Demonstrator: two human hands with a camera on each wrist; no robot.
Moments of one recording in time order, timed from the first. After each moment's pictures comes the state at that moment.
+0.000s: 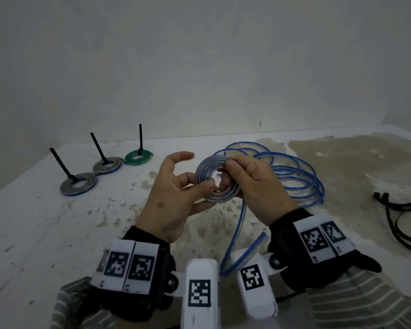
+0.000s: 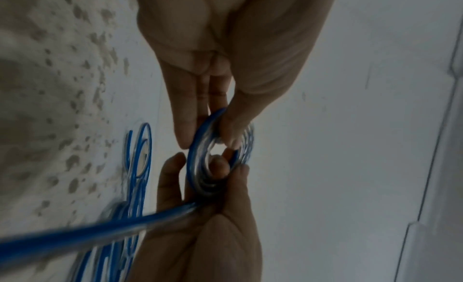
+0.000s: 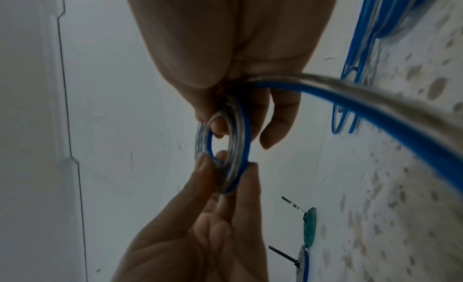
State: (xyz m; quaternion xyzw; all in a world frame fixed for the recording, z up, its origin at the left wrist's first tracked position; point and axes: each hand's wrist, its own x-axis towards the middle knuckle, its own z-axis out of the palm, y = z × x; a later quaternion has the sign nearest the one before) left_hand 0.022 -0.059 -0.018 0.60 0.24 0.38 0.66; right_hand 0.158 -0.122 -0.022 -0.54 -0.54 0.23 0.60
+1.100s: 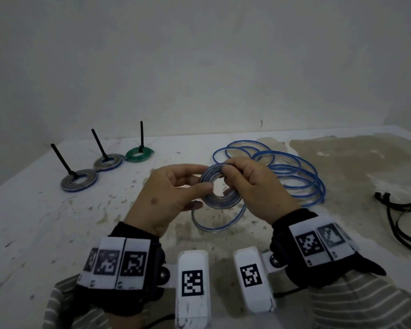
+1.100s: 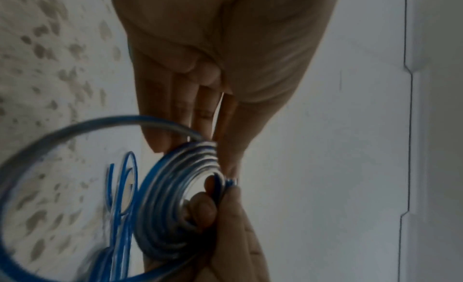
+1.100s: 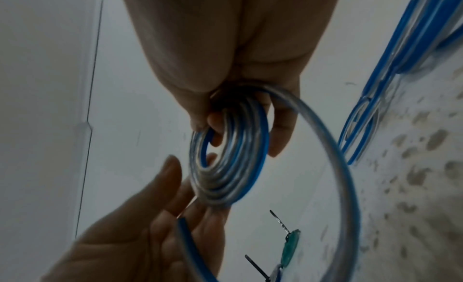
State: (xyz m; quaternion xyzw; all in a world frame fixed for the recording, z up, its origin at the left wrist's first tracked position) left_hand 0.013 -0.052 -0.014 0.67 0.28 0.34 0.60; right_hand 0.158 -0.125 -0.021 -0.60 -0.60 0.13 0.52
